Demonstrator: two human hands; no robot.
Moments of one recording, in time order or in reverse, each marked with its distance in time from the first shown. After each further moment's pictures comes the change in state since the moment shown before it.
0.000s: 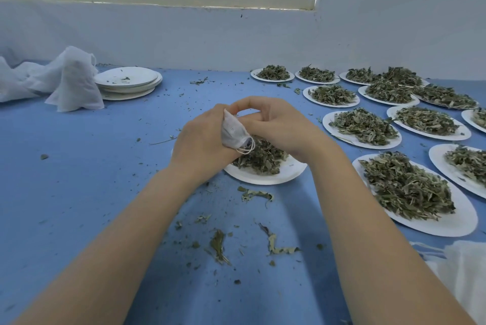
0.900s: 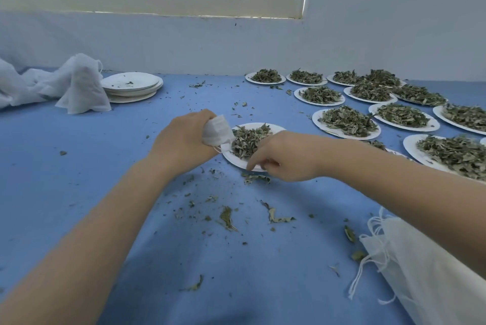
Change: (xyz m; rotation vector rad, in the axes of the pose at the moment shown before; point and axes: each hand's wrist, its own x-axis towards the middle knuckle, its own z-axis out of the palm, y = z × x) left_hand -0.019 -0.009 -0.045 0.162 -0.168 0.005; right_hand -0.054 -0.025 0.007 -1.130 -0.432 0.026
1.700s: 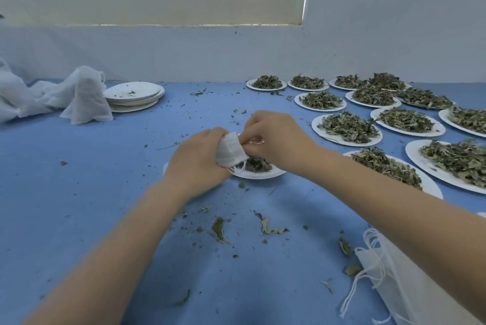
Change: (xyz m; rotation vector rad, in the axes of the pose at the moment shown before) left_hand -0.006 0.019 0.027 0.022 0.033 0.034; right_hand 0.016 0.004 -0.003 0.265 0.570 0.059
